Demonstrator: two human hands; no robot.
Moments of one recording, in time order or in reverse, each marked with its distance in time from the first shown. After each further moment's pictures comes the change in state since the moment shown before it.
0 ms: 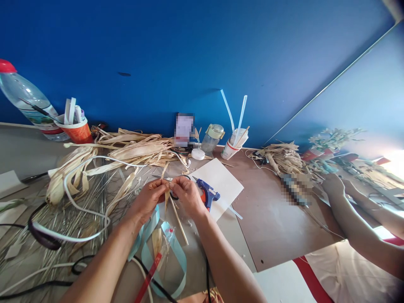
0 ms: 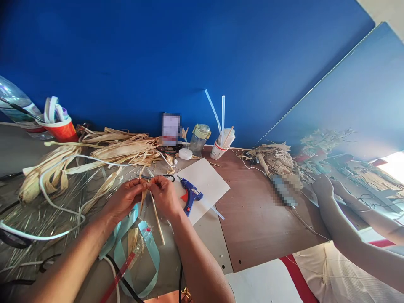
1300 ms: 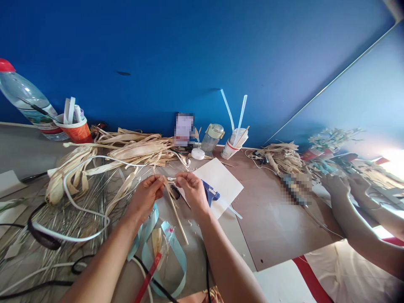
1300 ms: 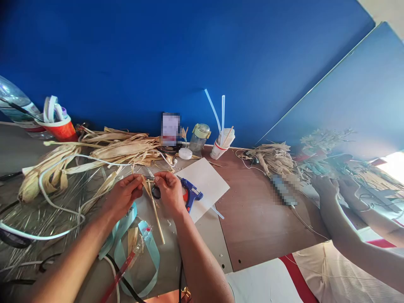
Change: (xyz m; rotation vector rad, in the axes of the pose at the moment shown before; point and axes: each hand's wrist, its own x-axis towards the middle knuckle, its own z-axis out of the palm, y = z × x) left_hand 0.008 -0.003 -0.007 -0.001 0.117 0.138; right_hand 0.005 0.007 -0.009 0.125 0.134 -0.053
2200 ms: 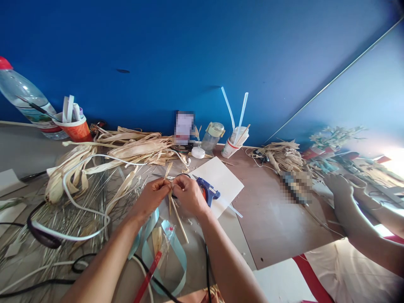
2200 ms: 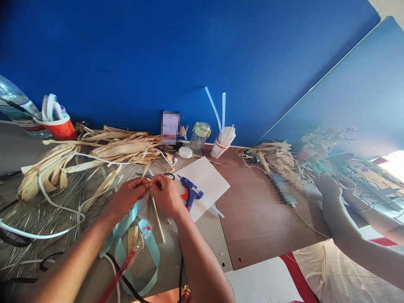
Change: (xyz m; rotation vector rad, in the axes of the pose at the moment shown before) left_hand -0.006 0.001 0.006 0.366 -0.110 0.062; right_hand -0.006 -0.015 0.000 -0.490 -0.146 -0.088
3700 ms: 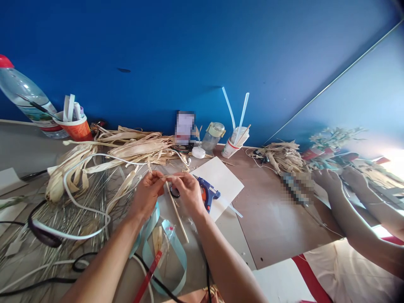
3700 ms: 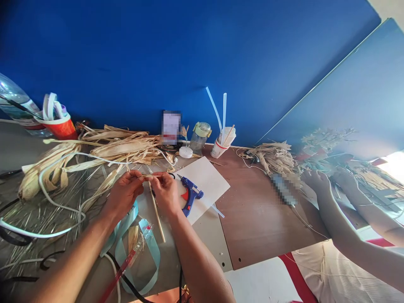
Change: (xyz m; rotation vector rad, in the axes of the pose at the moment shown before) left_hand 0.006 -0.004 0.001 -0.442 0.188 -0.010; right_hand 0.002 0.006 0.016 0.579 0.151 0.088
